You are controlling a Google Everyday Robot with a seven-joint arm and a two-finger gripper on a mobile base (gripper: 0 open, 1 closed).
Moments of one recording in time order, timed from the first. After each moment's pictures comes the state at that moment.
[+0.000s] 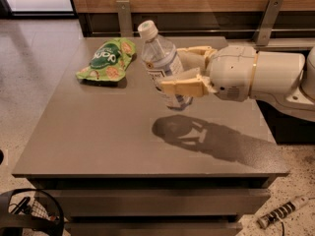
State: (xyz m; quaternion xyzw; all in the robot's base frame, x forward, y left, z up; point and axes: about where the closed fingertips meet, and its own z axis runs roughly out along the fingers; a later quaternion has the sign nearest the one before) arm 0.498 -0.037 0.979 -0.49 0.58 0.27 0.59
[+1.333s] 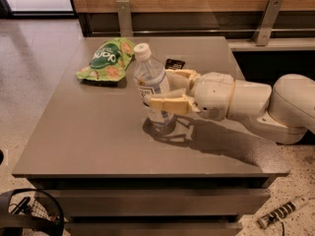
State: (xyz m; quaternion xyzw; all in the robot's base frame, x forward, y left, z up) arm 0.504 -0.013 0.927 -0.46 0.56 0.35 0.60
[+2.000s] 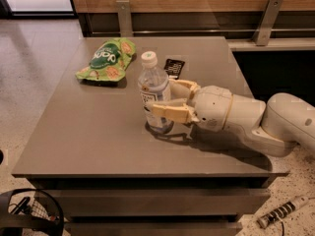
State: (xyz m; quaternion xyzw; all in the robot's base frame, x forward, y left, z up) arm 0.507 -0.016 0.896 -0.42 0.56 0.37 0.61
